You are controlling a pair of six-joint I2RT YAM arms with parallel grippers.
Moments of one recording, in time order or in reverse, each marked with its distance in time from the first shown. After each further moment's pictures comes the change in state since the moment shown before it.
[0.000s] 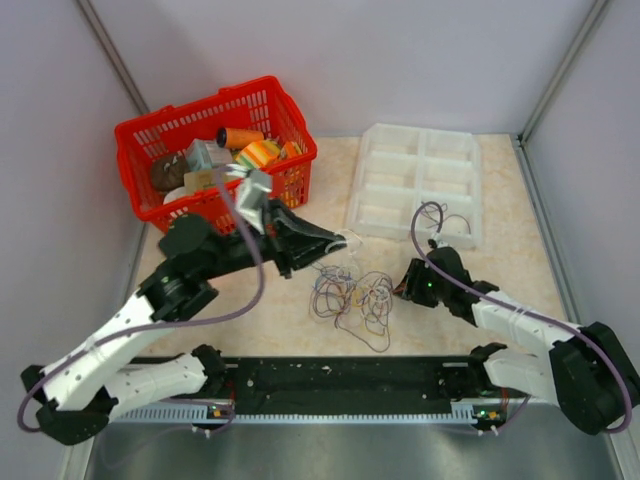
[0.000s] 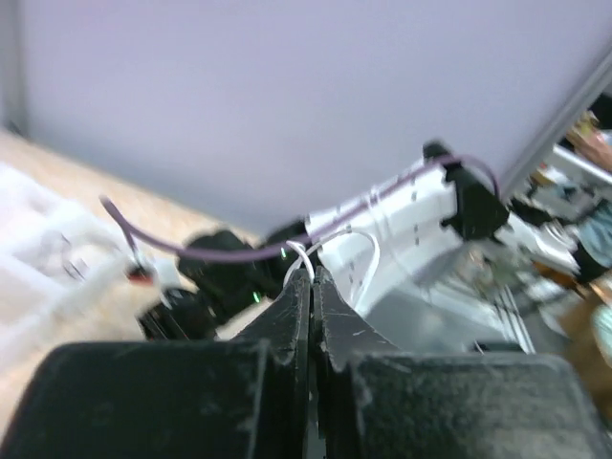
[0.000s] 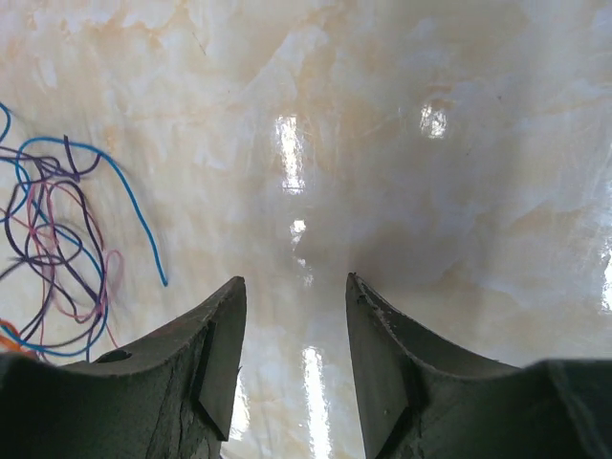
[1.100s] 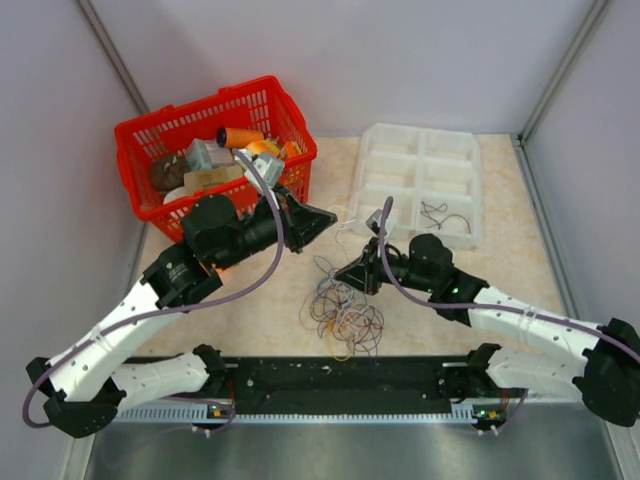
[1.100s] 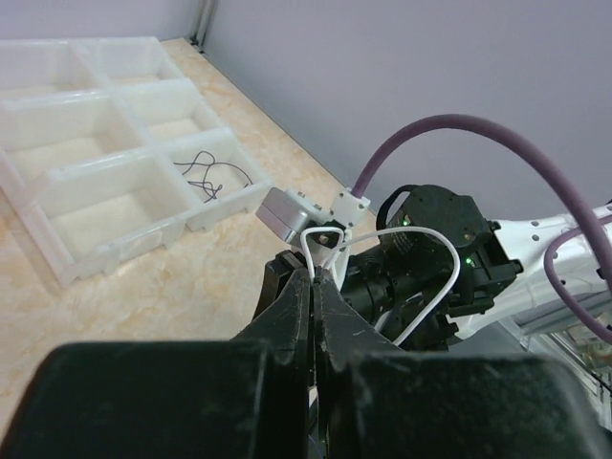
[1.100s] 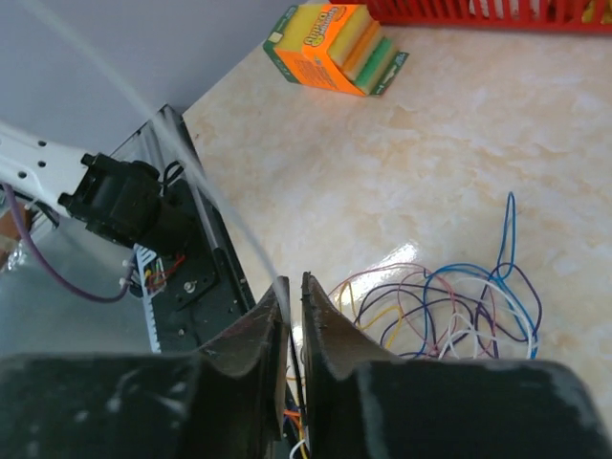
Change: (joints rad) left arm 0.030 0.039 0.130 -0.295 -0.367 0.045; right arm 0.351 -0.040 0.239 0.378 -0.297 -0.312
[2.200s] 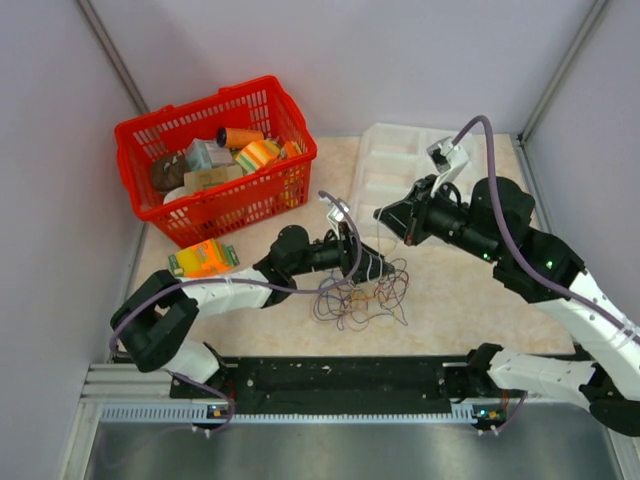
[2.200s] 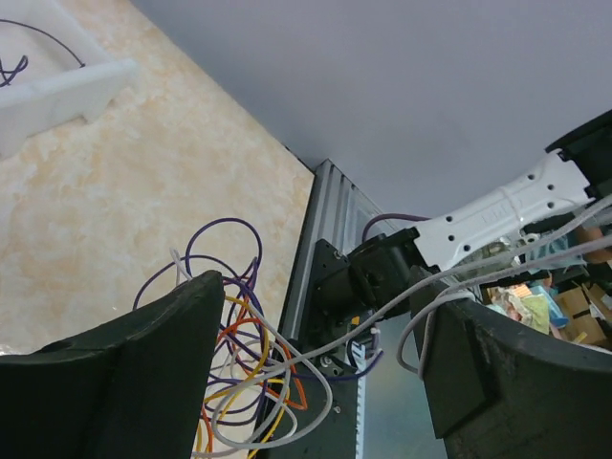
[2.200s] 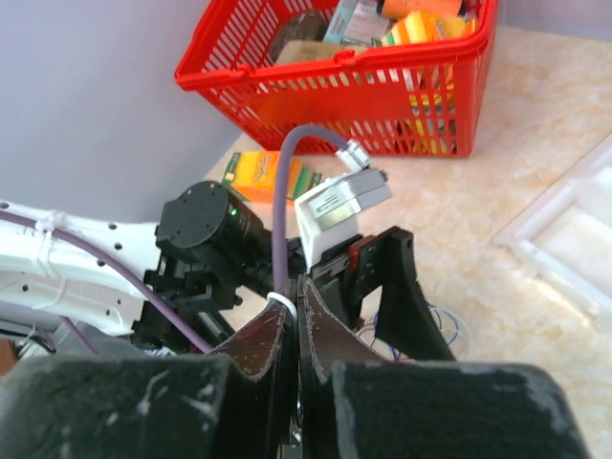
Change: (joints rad) left arm 0.013 0.523 -0.491 1.039 0.402 -0.318; right arm 0.007 -0.066 0.750 -0.805 0.344 0.017
